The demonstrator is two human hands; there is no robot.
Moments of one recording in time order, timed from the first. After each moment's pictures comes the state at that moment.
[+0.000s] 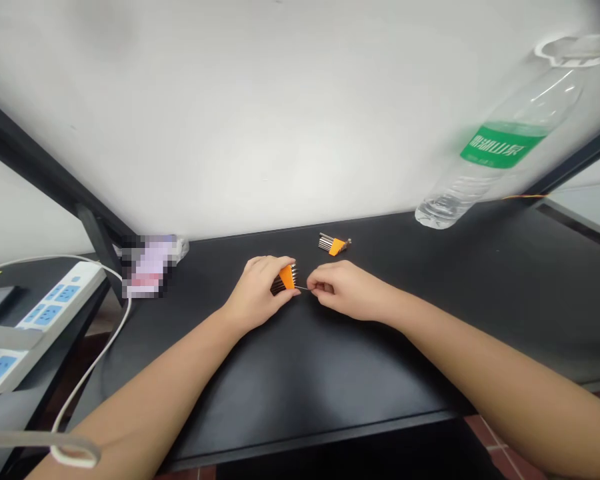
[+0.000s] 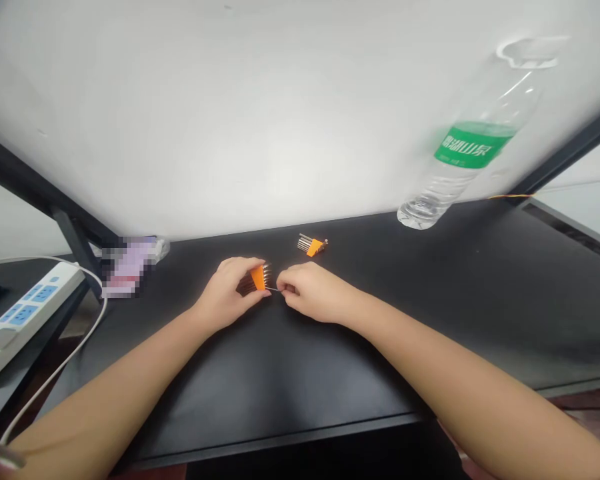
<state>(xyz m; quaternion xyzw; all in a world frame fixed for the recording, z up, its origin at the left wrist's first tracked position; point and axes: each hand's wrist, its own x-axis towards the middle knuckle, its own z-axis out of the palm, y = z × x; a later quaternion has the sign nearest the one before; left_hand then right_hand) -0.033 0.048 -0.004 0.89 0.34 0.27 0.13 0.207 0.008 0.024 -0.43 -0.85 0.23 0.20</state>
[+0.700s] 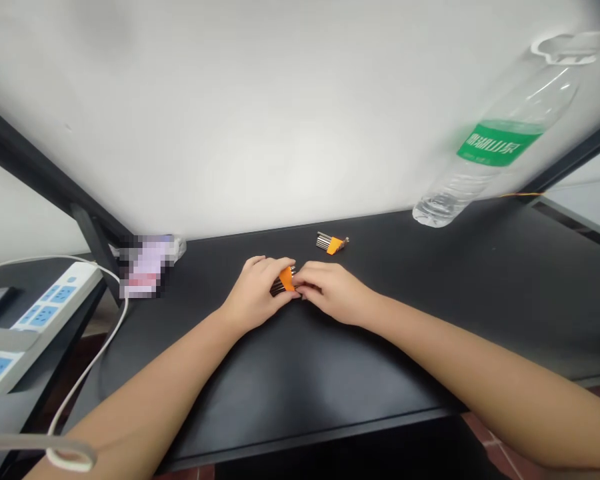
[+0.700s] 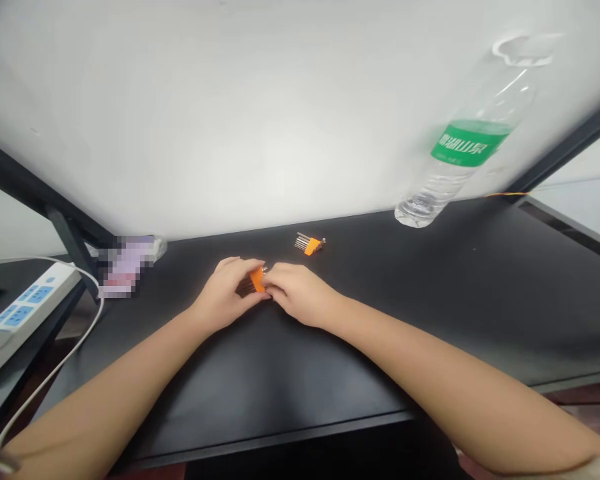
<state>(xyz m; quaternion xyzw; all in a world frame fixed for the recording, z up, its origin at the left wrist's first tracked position) -0.030 0.045 -0.004 0.90 0.34 0.25 0.12 0.191 0.008 0.010 -0.39 -0.85 0.21 0.30</state>
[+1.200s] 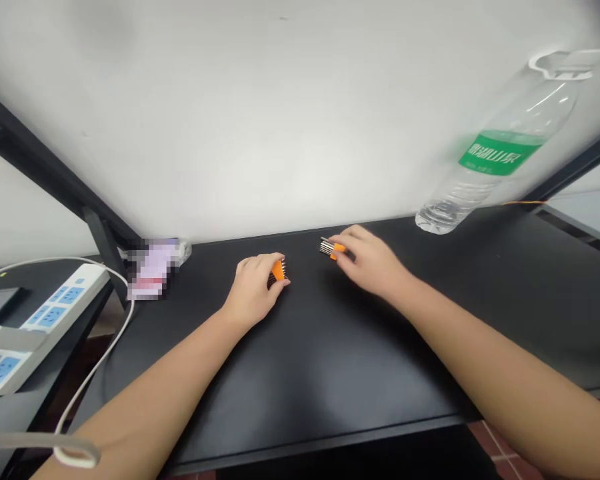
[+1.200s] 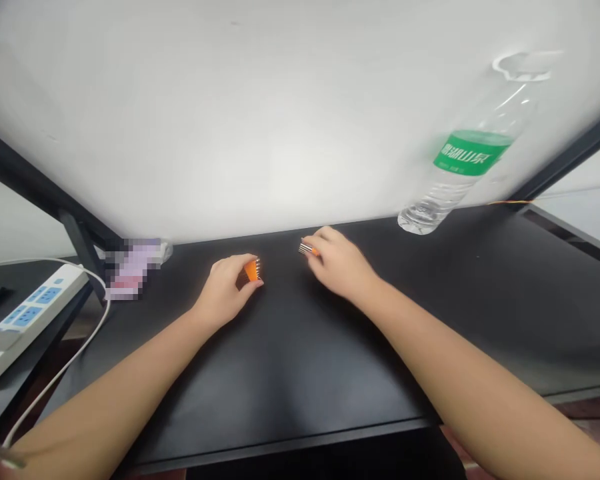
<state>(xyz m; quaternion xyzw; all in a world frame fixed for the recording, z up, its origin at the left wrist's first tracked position) -0.037 0.055 -0.007 0.86 0.43 0.27 0.10 0.250 0.040 0.003 -0.54 -0.78 0.03 0.30</state>
